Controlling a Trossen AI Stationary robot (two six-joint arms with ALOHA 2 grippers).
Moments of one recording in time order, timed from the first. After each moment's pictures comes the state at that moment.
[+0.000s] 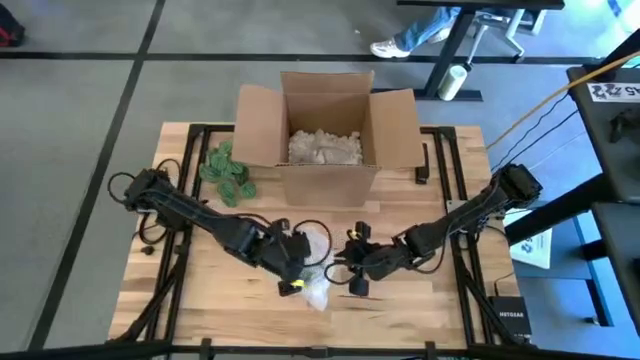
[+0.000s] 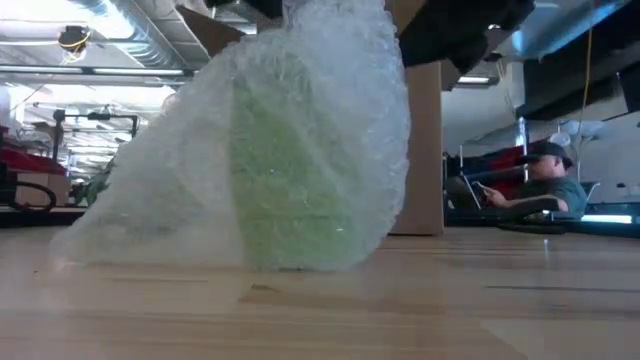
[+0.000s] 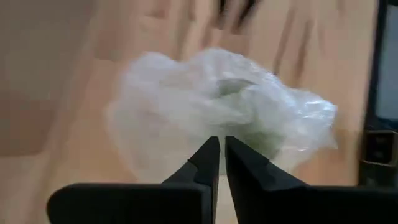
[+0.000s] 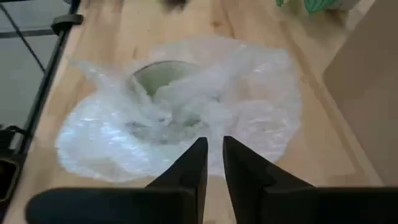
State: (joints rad) left arm -0.46 1.73 1.60 -0.95 -0.37 -0.62; right arm 0.50 1.58 1.01 -0.14 0.40 0.45
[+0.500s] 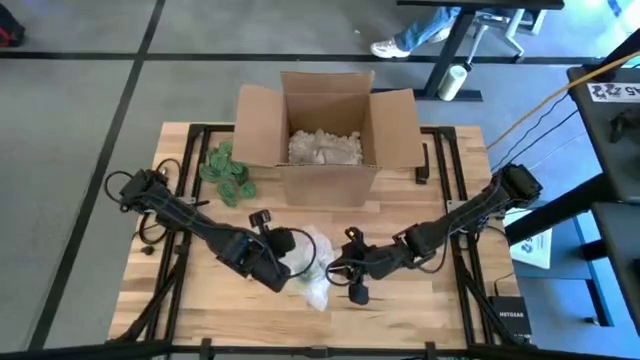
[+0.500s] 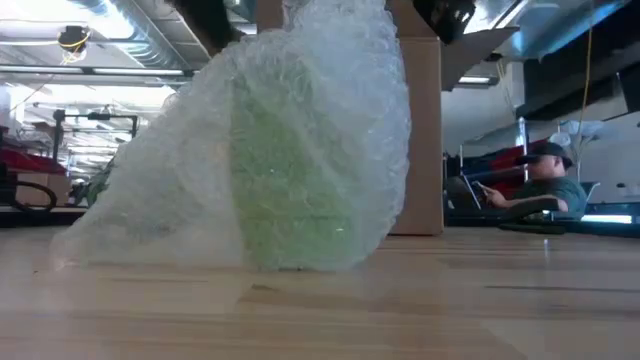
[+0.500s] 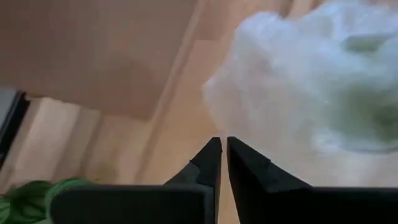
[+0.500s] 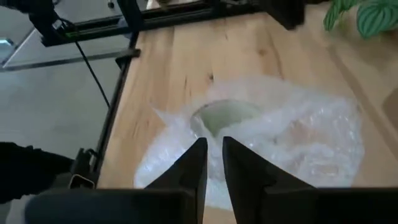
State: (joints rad) left arm -0.51 1.72 1.48 -1.12 -0.64 -0.72; right arm 0.50 1.58 1.08 -0.07 0.30 0.44
